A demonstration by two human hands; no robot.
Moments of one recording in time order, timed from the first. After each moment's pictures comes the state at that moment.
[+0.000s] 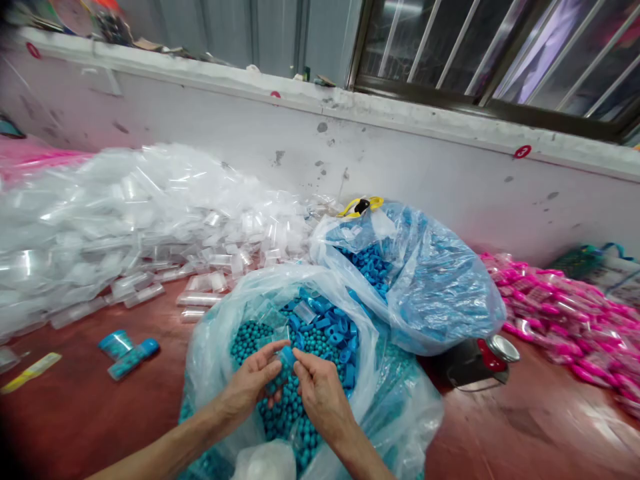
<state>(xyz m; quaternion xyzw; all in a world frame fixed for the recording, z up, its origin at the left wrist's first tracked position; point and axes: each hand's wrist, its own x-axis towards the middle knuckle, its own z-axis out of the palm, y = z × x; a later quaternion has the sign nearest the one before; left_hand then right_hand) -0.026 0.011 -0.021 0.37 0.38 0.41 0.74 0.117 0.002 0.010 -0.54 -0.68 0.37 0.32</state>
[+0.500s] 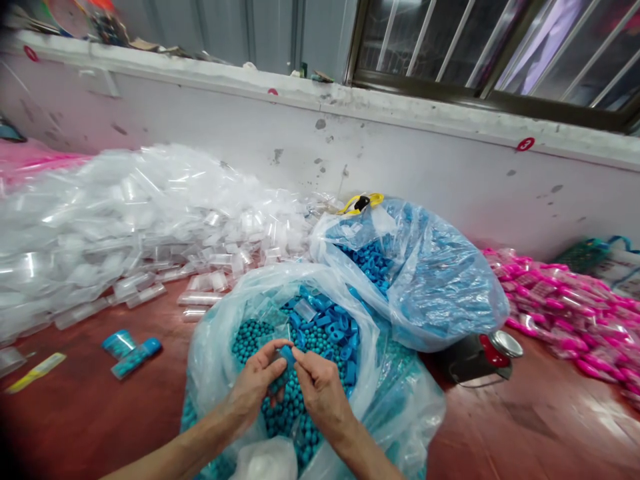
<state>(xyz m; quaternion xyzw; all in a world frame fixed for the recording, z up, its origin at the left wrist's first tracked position) -0.016 0.007 -0.012 0.39 0.45 0.43 0.68 0.126 0.004 0.002 -0.47 -0.76 0.29 0.34</state>
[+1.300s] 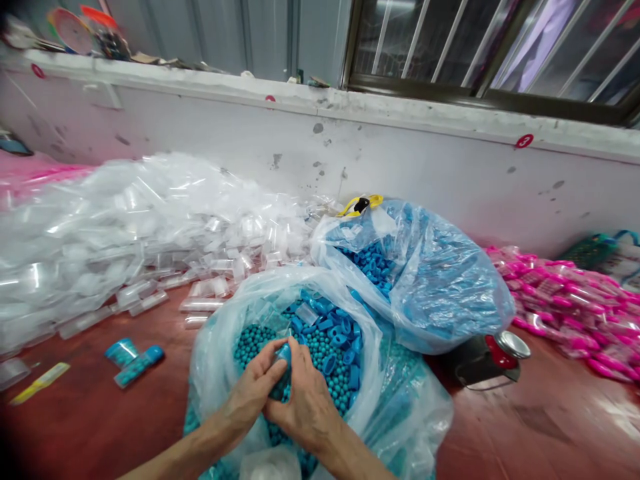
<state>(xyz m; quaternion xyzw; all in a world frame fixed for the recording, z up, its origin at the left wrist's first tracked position) -0.020 0.006 0.004 0.46 0.46 0.46 0.61 0.096 -0.004 0.006 -0.51 -0.75 0.30 0.30</state>
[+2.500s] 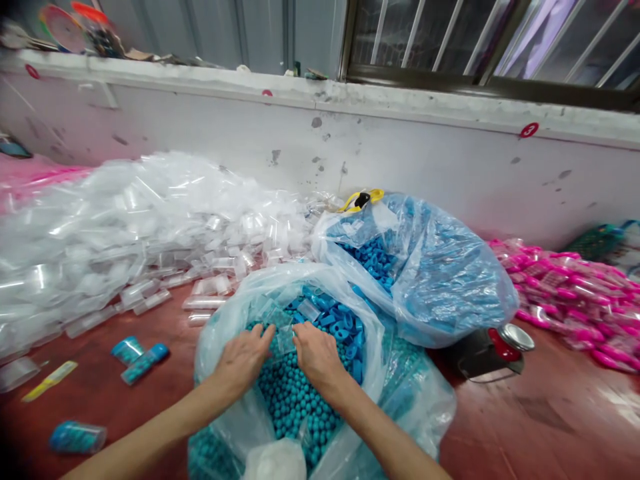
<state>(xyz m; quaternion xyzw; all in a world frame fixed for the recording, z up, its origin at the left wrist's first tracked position) -0.059 0.029 0.002 0.80 0.60 0.00 0.04 0.108 0.047 0.017 -0.56 -0.81 0.15 0.14</state>
